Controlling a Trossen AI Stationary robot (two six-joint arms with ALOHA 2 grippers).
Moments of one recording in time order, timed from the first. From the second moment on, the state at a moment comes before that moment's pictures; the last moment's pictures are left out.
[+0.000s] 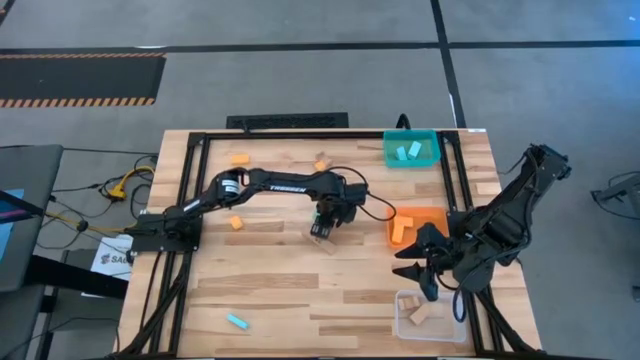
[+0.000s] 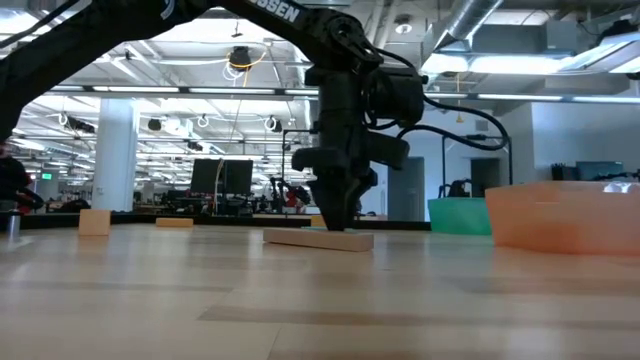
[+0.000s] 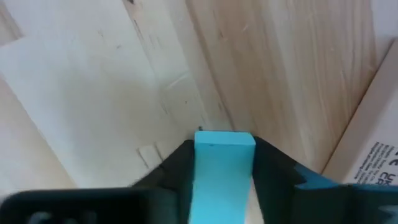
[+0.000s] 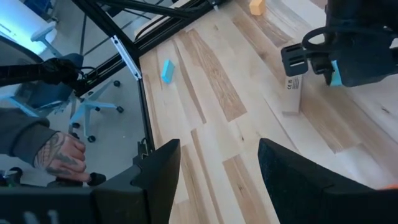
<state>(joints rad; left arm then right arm) 0.12 2.41 2.01 -1.11 0.01 0.46 0.80 1.16 1.17 -0.73 0.61 1.07</state>
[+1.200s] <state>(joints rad) 0.37 2.54 2.16 0.35 0.04 -0.18 0.78 1.16 1.17 -0.68 0.63 1.16</state>
